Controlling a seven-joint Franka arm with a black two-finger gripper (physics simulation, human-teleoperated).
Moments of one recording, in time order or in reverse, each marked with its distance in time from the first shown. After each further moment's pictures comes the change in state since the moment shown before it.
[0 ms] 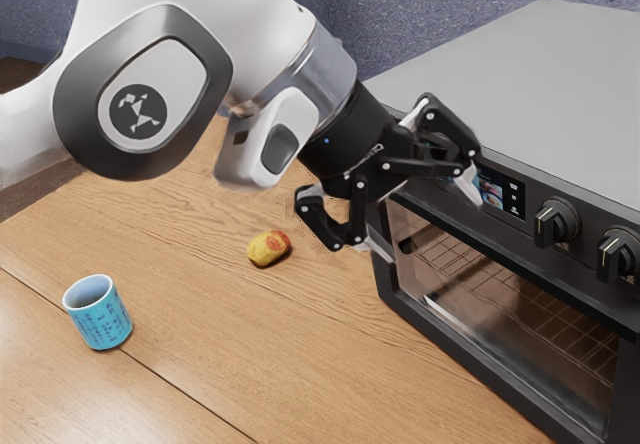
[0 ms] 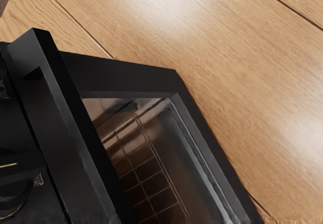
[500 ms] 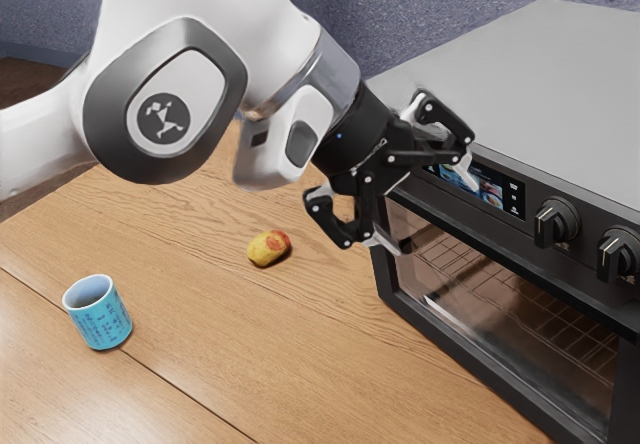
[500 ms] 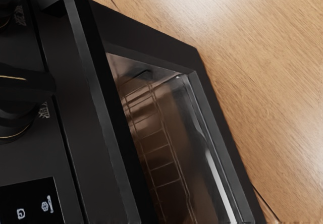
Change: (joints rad) arm 0.013 0.014 -0.001 -0.030 0.062 0.065 -0.150
